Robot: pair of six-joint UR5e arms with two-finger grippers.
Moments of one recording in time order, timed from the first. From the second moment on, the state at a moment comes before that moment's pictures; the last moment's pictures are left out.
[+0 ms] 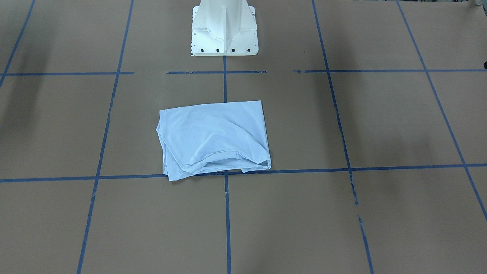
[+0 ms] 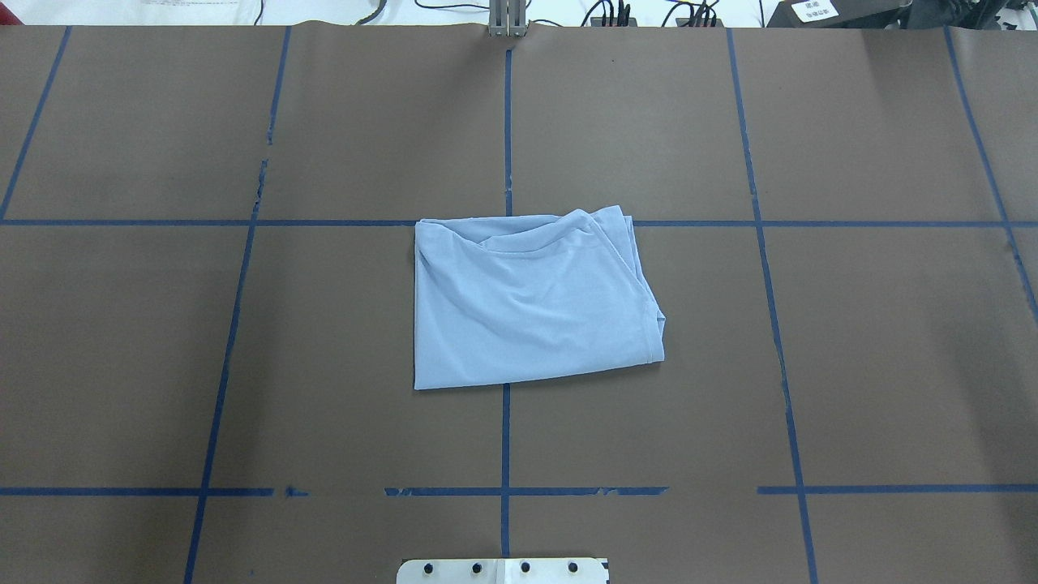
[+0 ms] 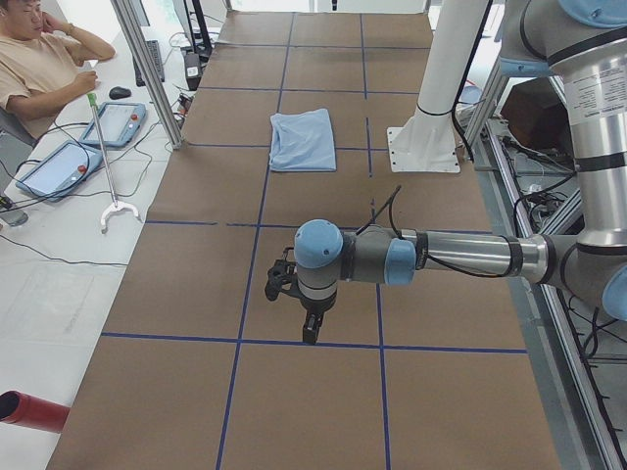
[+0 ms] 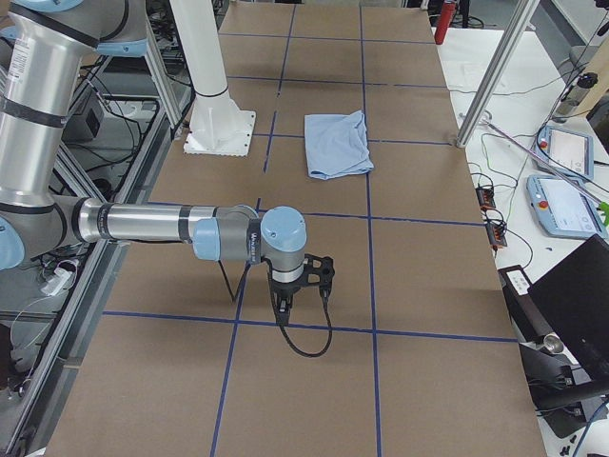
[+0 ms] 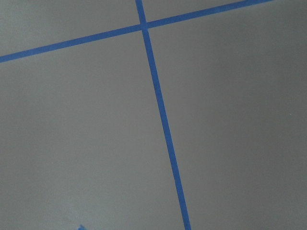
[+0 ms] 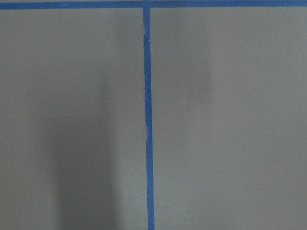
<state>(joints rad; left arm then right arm) -1.54 -1.31 -1.88 -1.58 -2.35 0.17 1.53 -1.90 1.91 -1.55 2.30 0.09</state>
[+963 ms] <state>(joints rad) -1.54 -1.30 -1.86 -1.58 -2.45 0.17 1.52 -1.90 1.91 -1.55 2.30 0.09</state>
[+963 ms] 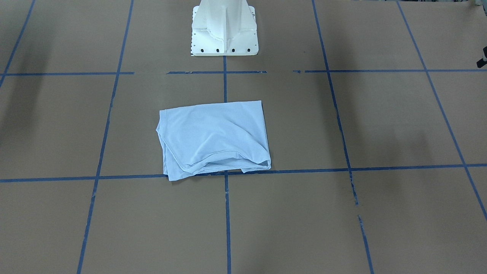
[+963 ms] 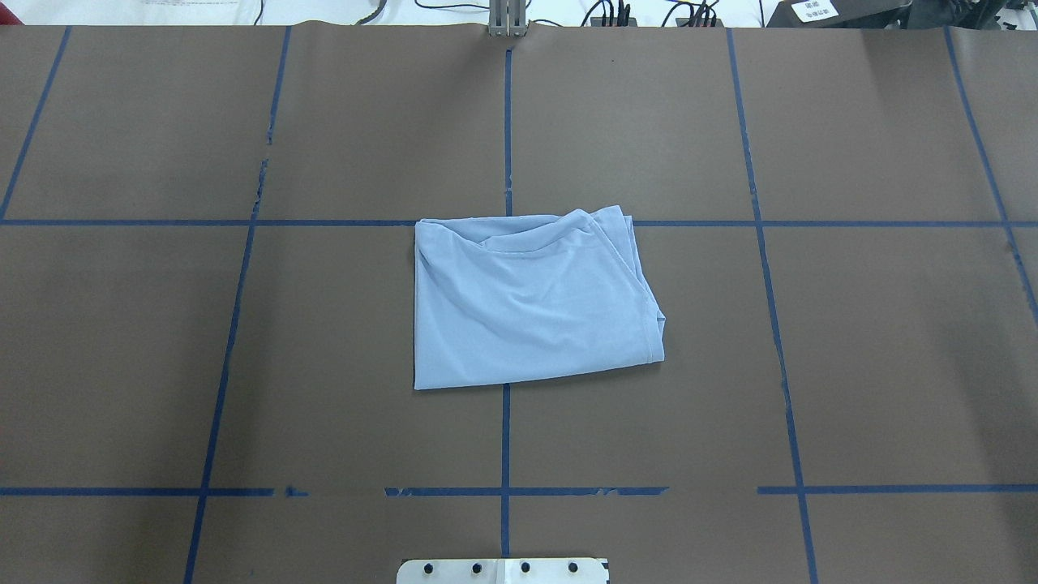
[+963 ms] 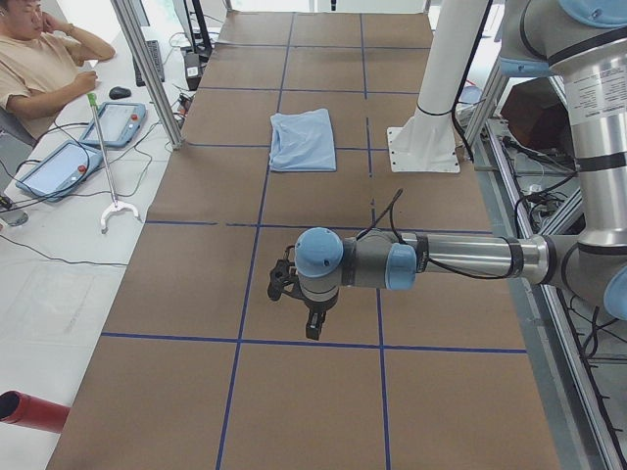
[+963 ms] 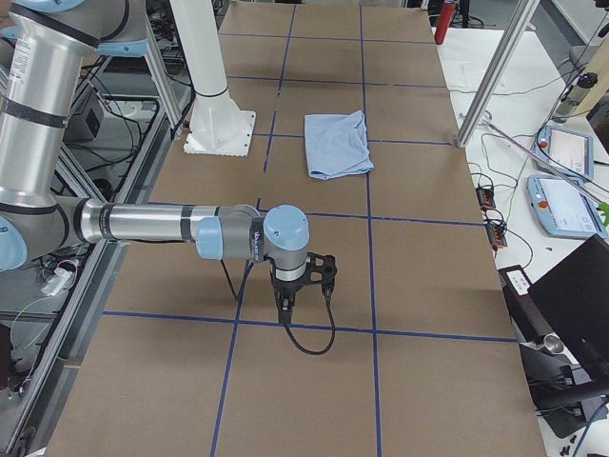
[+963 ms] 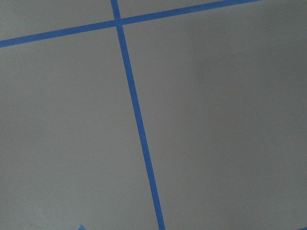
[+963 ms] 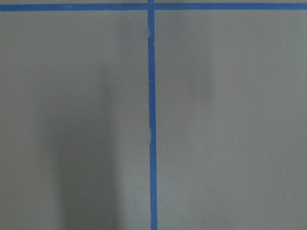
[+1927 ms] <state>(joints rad) -1.55 -1.29 -1.86 -1.58 -2.44 0.17 1.52 -1.89 1.94 -1.55 2.31 0.10</state>
